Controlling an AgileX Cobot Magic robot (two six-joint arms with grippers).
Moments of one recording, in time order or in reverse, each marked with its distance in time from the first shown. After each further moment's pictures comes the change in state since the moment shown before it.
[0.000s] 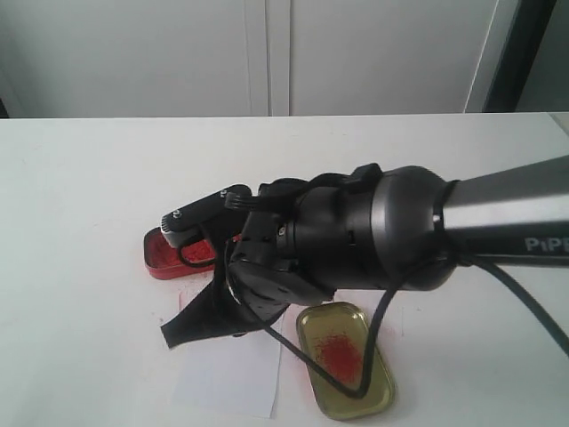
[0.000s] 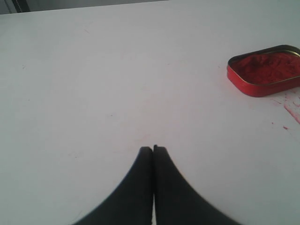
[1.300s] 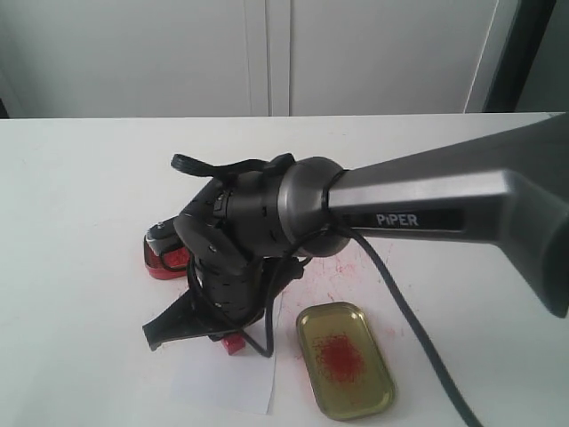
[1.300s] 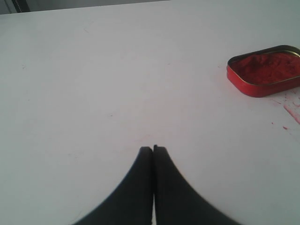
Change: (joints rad) left arm 0.000 0.000 0.000 0.000 0.000 0.000; right arm -0.029 0.245 -0.248 0.254 0.212 -0.210
